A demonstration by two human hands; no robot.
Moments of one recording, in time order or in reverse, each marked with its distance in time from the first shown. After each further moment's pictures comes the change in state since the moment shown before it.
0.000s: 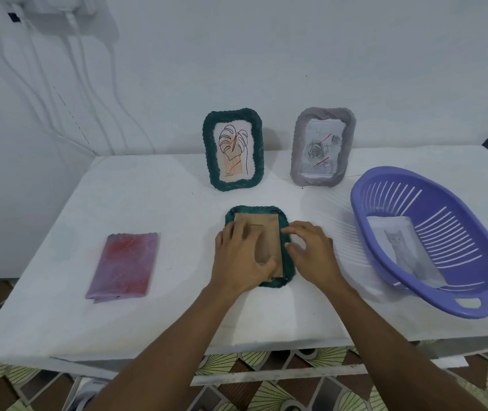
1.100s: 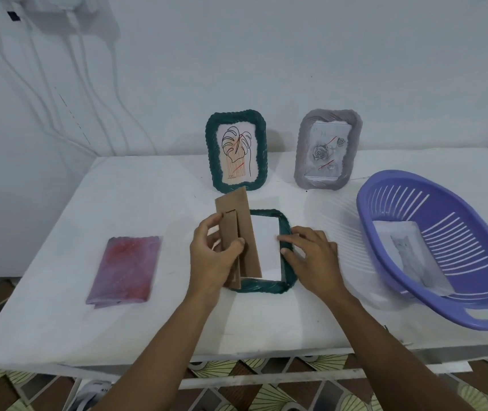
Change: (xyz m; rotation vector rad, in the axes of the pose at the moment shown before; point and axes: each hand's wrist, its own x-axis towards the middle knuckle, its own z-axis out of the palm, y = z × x) left_hand -0.012 -0.013 -0.041 -1.085 0.283 -0.455; right_hand 0.000 -0.001 0.005 -0.186 0.015 -0.037
